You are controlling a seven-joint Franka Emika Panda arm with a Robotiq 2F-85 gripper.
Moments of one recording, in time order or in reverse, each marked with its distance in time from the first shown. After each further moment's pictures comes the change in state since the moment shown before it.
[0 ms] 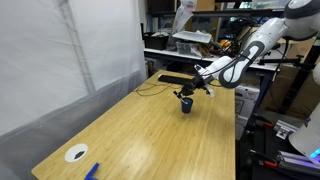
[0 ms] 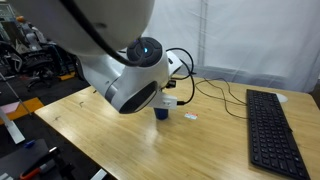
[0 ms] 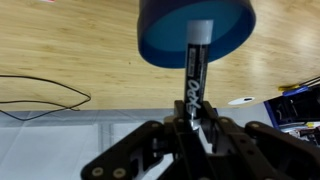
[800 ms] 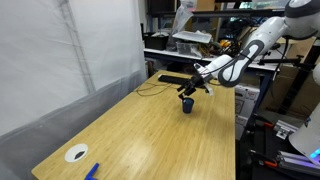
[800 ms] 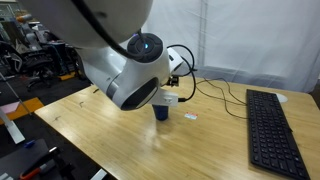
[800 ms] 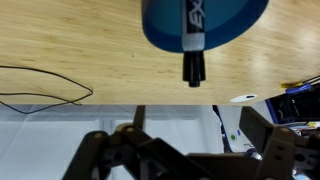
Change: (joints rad) arm 0.003 -0.014 0.012 0.008 0.008 0.001 0.002
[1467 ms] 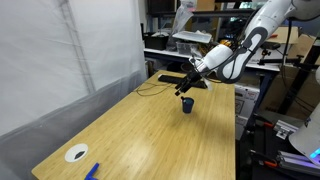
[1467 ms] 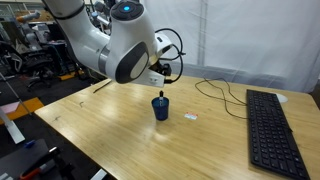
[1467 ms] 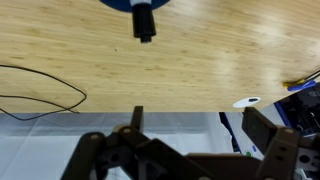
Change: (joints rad) arm 0.157 -0.286 -0.012 -0.032 0.064 -0.053 0.314
